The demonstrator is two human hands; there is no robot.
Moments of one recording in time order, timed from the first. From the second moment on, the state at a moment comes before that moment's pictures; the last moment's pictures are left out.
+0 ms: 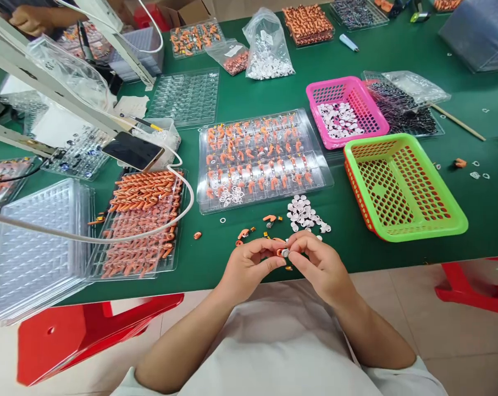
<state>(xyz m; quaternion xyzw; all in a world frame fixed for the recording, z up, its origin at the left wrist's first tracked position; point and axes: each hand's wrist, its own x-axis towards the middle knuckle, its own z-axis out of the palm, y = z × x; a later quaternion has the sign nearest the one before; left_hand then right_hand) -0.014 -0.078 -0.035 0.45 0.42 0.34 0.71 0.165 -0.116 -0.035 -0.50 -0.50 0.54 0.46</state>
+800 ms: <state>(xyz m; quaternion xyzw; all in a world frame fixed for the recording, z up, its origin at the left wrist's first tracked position) -0.014 -0.079 -0.037 0.61 0.44 0.30 0.58 0.171 -0.108 -0.025 -0.52 -0.57 0.50 0.40</state>
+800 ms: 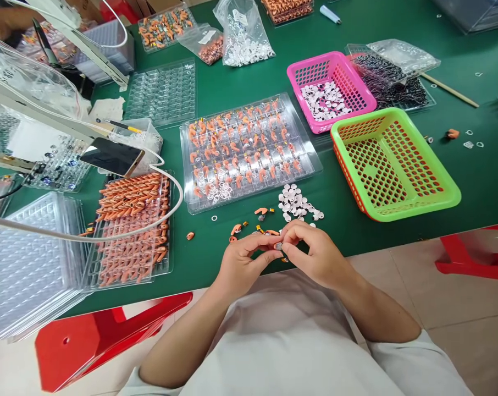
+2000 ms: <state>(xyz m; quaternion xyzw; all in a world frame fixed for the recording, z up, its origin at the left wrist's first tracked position) -0.018 -0.084 -0.025 0.53 0.49 0.29 0.63 0.162 -0.108 -0.036 -0.51 -0.57 0.52 0.39</state>
